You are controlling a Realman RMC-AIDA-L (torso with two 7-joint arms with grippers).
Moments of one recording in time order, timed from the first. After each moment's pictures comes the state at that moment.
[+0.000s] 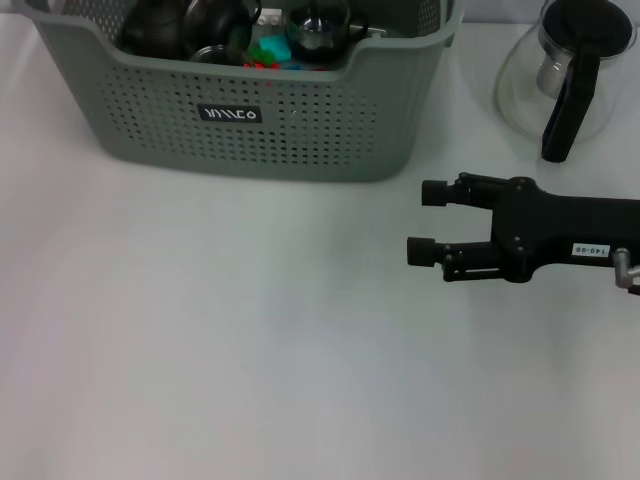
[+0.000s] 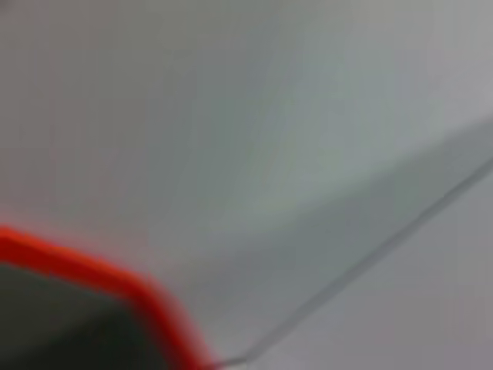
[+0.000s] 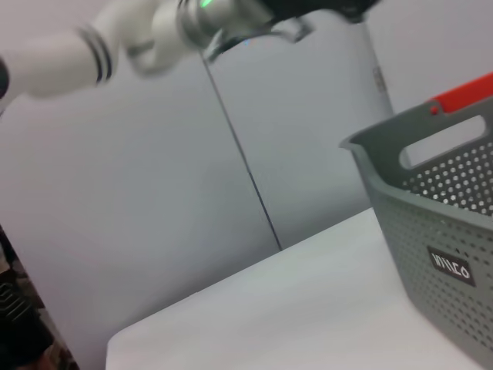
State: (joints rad) left arm -0.80 -1.89 0.49 0.83 1.93 1.63 -2.49; right arm 0.50 2.08 -0.97 -0.65 -1.77 -1.64 1.46
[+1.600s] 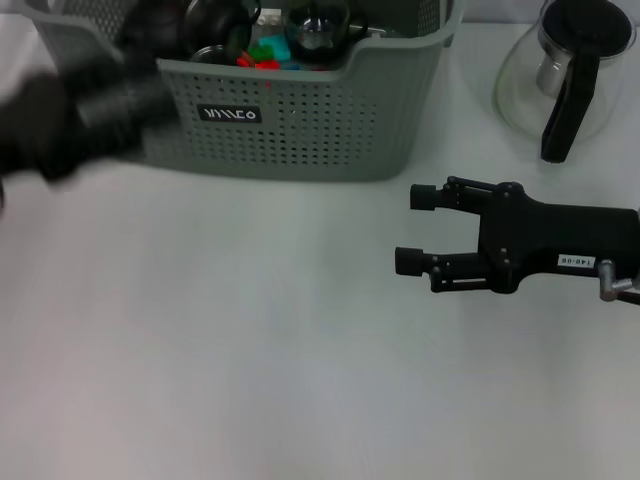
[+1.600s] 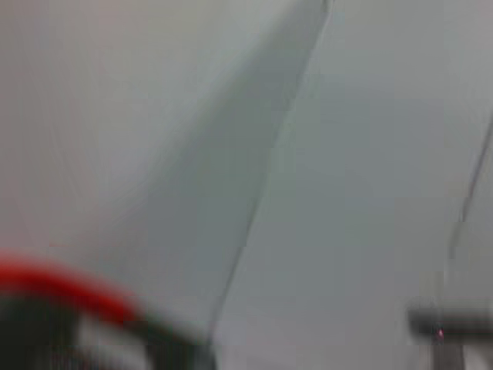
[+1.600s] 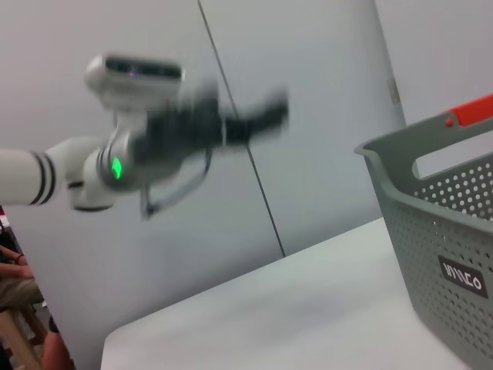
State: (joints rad) left arm -0.36 -2.09 0.42 0.86 1.79 1.98 -1.55; right arm 0.50 2.10 -0.96 -0.60 -1.76 -1.63 1.36
